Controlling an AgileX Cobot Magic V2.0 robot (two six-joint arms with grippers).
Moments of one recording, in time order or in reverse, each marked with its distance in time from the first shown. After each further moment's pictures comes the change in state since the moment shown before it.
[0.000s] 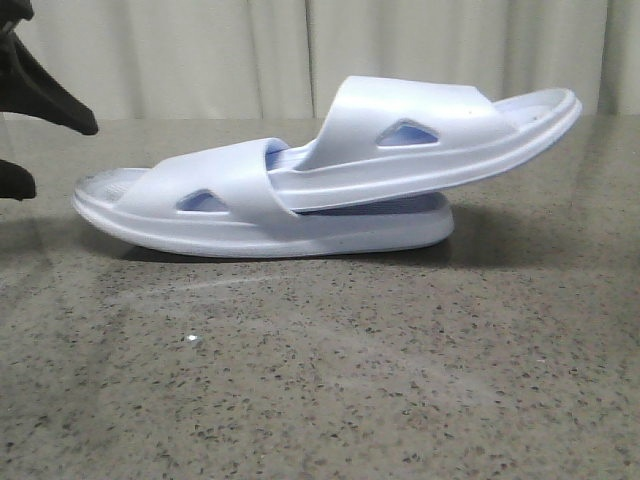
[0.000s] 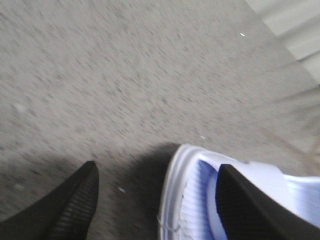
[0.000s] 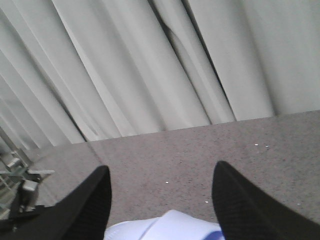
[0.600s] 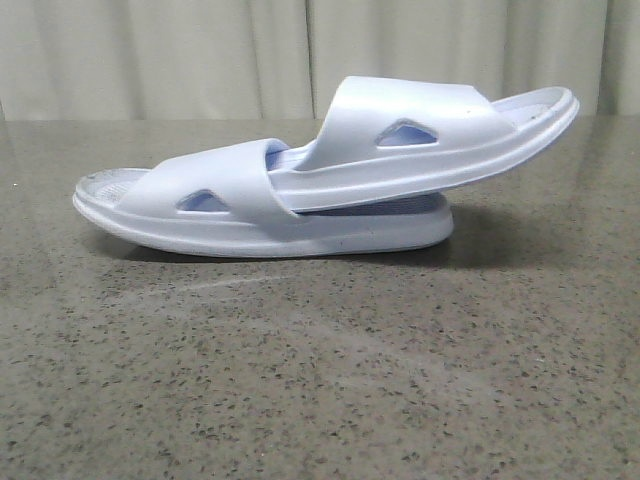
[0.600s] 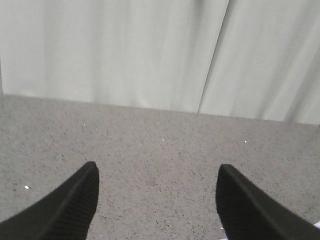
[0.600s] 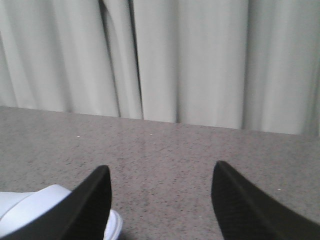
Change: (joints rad) left arm 0.000 -0.570 0.046 0.195 -0.279 0.269; right arm 0.000 -0.097 0.132 -0.406 -0.192 -0.002
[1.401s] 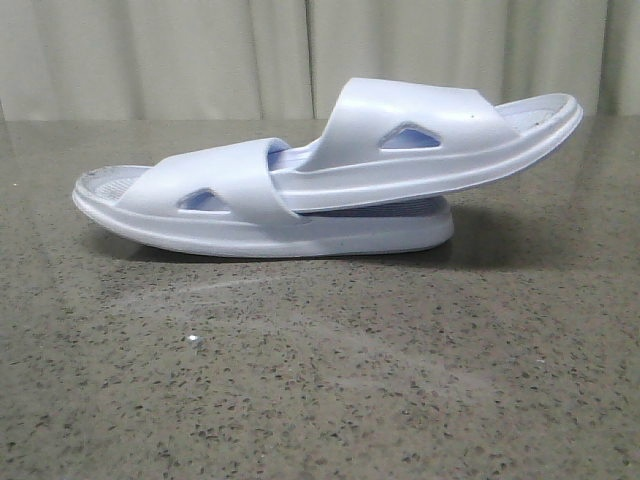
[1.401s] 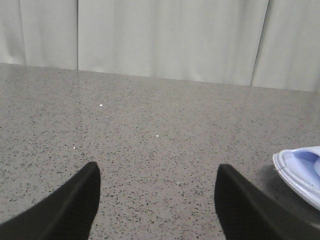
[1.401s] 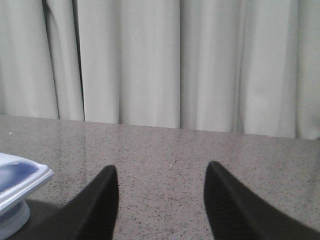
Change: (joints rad) left arm 0.000 -0.492 0.481 0.060 -0.155 0.008; right arm 0.000 -0.379 0.394 -0.093 -0.243 -0.004
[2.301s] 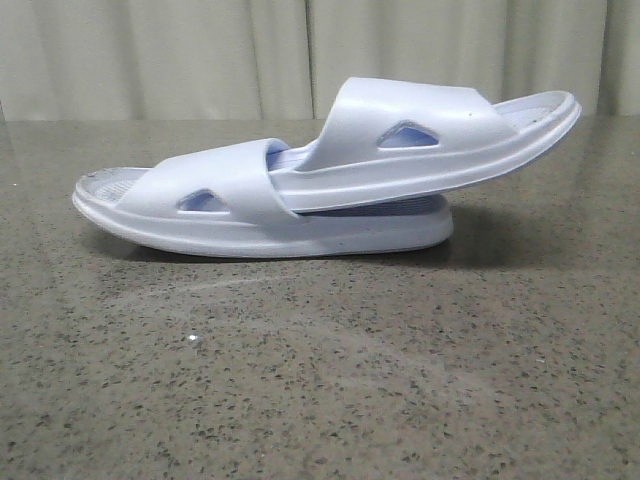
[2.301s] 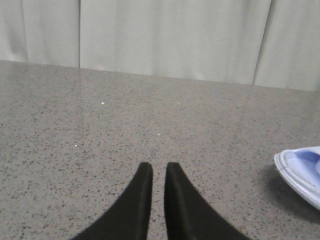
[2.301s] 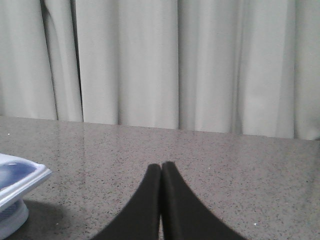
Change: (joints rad) left arm 0.000 0.000 0.001 -0.006 -0.006 0.000; right arm 0.000 0.000 0.002 0.000 -0.006 0.000
